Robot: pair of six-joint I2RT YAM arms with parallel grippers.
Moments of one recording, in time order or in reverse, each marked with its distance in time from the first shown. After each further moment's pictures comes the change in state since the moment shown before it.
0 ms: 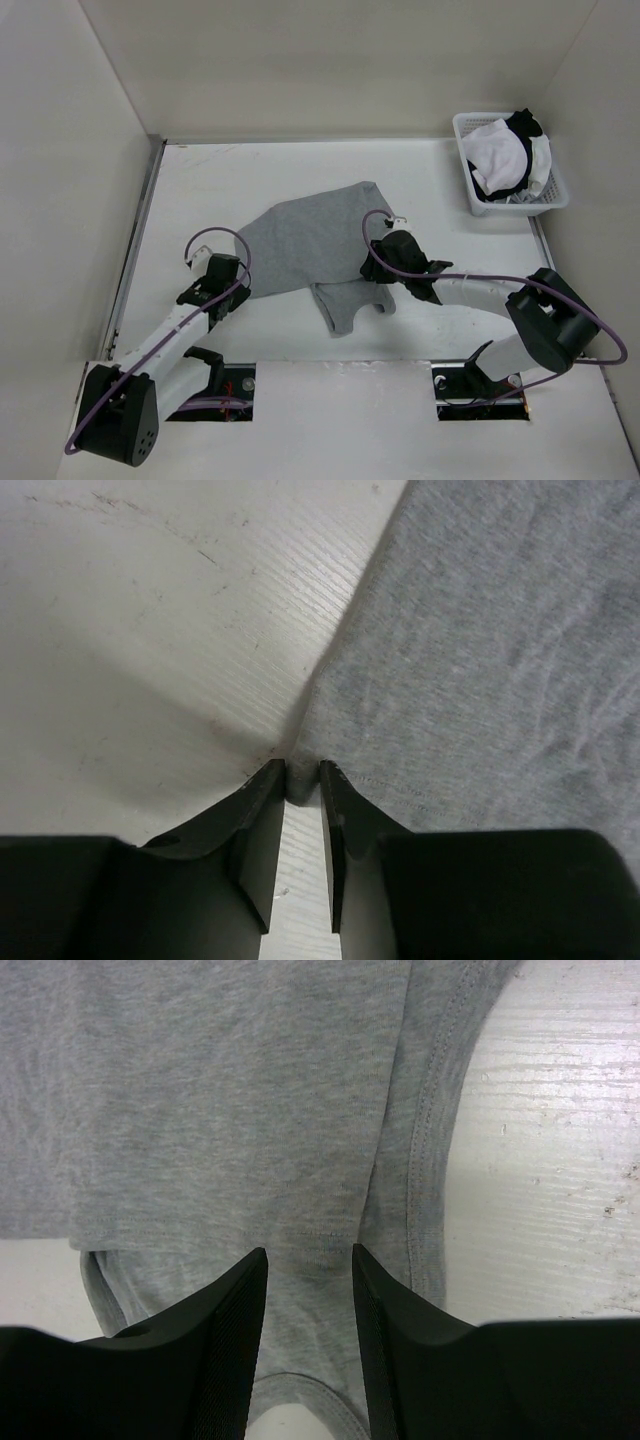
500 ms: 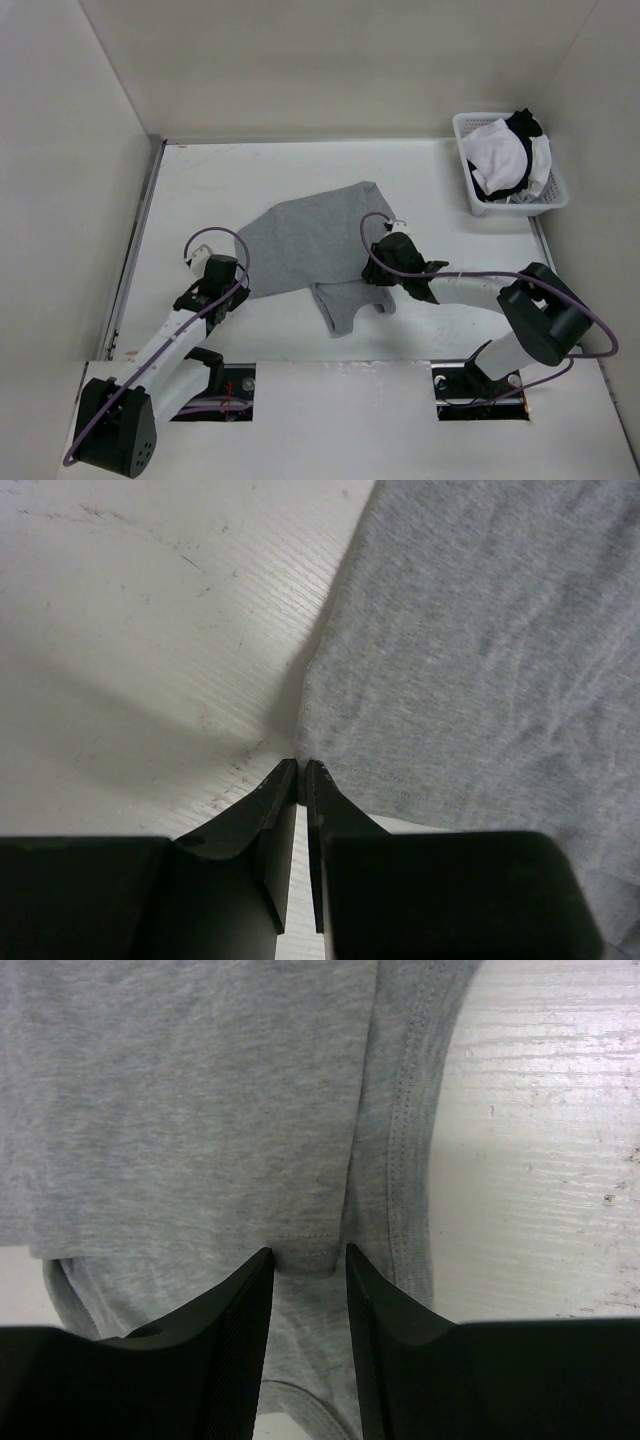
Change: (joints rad) left arm -0.002 -0.070 -0.010 -0.007 0.011 0.025; right arm 0.000 0.045 0.000 -0.004 0.011 0.019
